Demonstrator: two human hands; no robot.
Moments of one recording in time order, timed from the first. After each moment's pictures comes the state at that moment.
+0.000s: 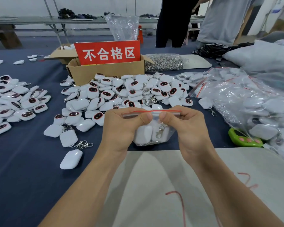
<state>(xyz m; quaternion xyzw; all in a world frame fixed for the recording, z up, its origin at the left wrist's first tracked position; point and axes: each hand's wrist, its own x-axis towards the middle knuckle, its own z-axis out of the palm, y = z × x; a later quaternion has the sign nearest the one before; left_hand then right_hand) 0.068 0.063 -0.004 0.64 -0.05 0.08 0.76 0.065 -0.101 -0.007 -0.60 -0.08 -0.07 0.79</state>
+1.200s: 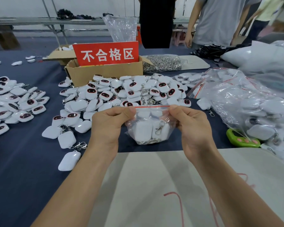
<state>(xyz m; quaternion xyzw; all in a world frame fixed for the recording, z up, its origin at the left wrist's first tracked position) 0.083 0.080 -0.009 0.60 0.05 0.11 0.79 0.080 -0.111 -0.013 -0.65 0.02 -0.10 0.75</state>
